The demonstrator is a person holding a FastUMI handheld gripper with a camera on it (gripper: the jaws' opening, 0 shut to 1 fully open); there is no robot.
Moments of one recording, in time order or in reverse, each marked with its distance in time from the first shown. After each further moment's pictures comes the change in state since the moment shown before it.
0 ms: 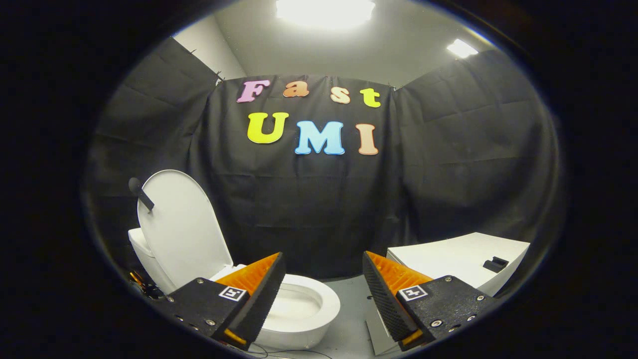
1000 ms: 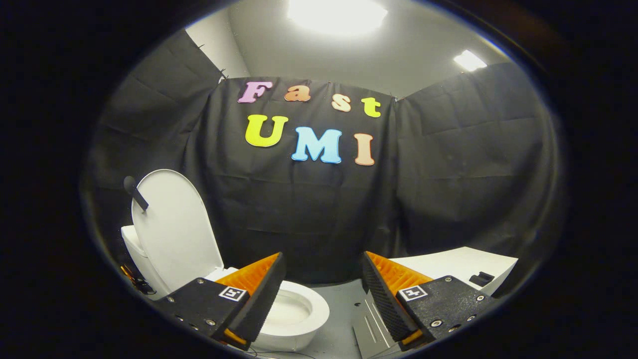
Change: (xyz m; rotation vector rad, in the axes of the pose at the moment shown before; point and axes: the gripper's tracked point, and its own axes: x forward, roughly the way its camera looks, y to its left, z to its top) arm -0.002 -0.005 0.023 -0.059 -0.023 -0.047
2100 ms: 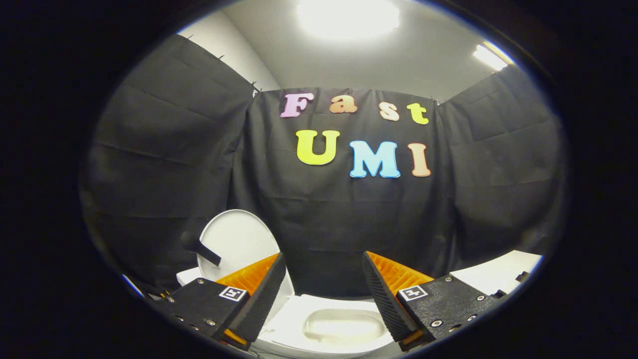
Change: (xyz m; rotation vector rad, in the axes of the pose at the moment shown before) arm 0.012 0.176 0.108 0.048 -0.041 0.216
